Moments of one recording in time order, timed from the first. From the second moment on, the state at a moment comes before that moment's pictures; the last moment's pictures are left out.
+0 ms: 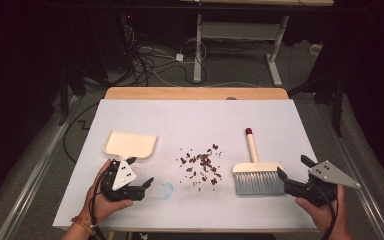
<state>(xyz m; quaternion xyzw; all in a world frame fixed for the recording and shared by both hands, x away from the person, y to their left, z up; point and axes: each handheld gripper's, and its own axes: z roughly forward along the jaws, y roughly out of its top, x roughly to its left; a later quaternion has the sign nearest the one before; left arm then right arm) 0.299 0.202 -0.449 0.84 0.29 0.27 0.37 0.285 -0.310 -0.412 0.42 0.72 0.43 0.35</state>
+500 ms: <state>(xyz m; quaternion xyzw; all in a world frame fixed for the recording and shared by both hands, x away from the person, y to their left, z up) 0.294 0.201 -0.451 0.85 0.27 0.27 0.36 0.287 -0.304 -0.415 0.41 0.73 0.42 0.36</state>
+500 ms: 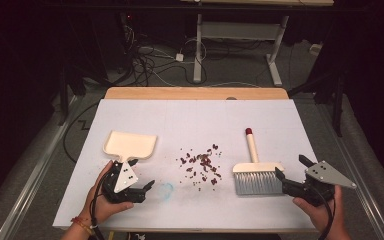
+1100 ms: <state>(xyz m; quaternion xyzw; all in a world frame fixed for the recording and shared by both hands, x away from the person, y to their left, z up) 0.293 0.201 -0.452 0.85 0.27 0.27 0.36 0.288 -0.300 -0.416 0.40 0.73 0.42 0.38</state>
